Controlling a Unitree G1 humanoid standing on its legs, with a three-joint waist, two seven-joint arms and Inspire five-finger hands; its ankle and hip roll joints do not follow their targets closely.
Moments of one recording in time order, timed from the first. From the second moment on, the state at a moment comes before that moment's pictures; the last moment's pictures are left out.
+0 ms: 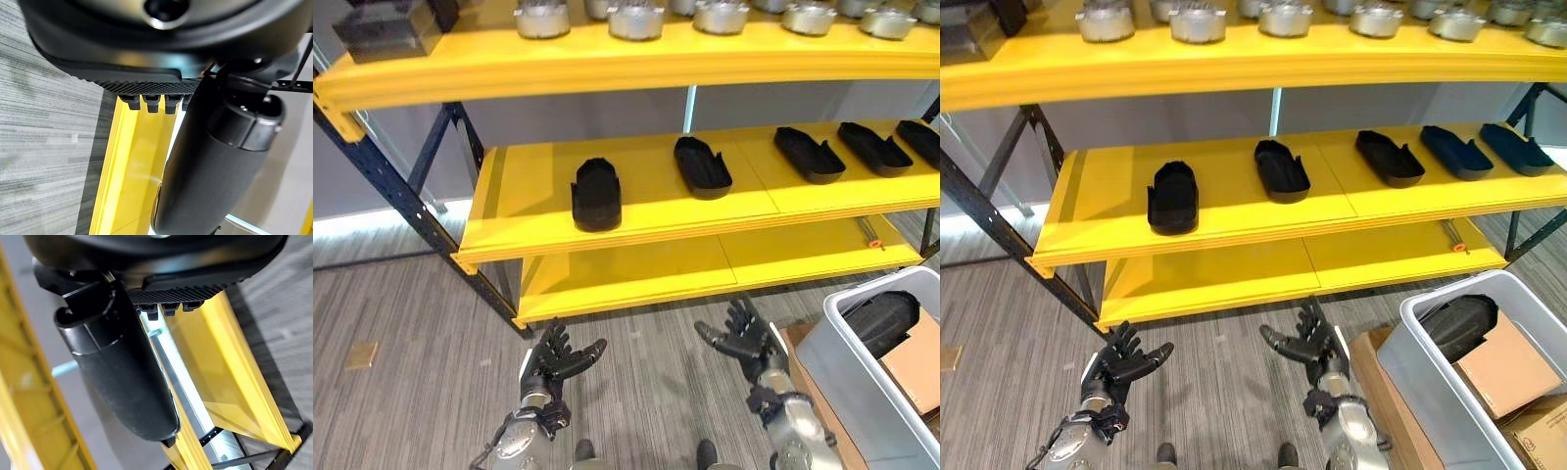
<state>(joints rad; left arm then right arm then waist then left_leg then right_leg) 0.28 0.05 0.12 0.07 -0.38 0.11 -0.01 0.27 -0.01 -0.06 0.05 0.42 0.07 0.13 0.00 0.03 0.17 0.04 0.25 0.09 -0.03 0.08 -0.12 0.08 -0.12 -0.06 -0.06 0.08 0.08</state>
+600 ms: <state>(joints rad) 0.30 0.05 0.06 0.11 -0.37 0.10 -0.02 0.24 -0.07 -0.01 0.16 0.51 0.09 0.18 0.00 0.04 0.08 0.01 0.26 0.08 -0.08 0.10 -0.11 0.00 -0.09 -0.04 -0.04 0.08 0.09</state>
